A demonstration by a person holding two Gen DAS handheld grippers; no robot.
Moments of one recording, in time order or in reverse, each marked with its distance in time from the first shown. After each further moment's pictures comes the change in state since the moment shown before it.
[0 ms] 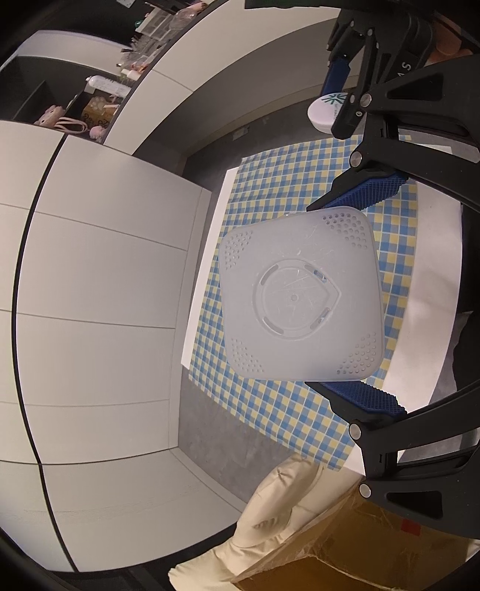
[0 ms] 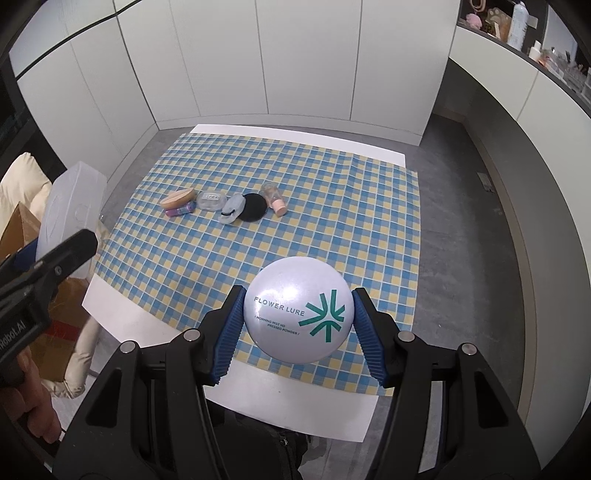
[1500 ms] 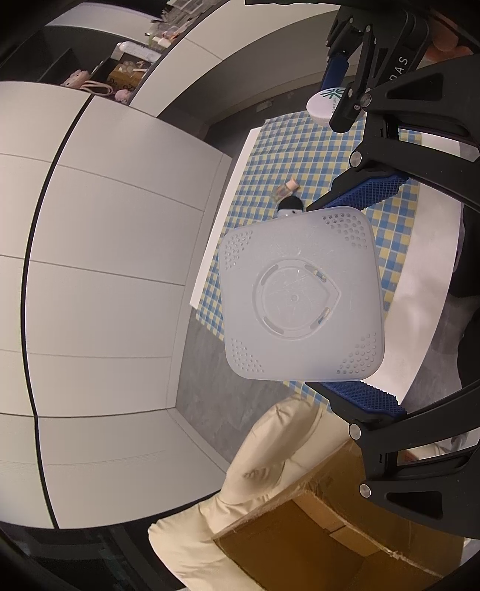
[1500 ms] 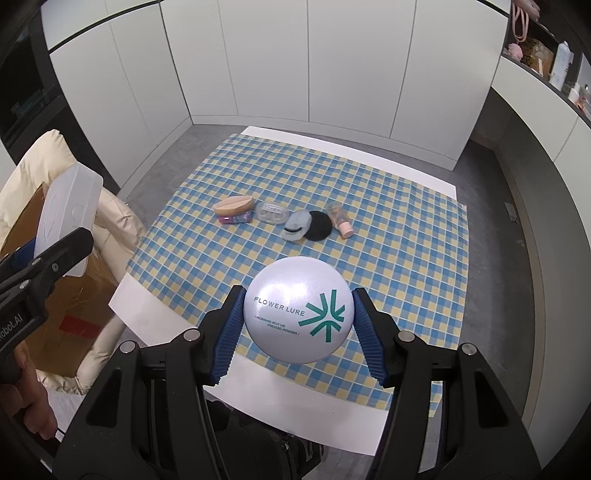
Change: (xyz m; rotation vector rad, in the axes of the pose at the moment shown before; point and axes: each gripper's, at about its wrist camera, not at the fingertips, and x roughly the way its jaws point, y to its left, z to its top) left arm -0.024 0.084 0.000 -0.094 -0.040 0.106; right arm 0.007 0.074 0.018 -0.115 -0.030 0.072
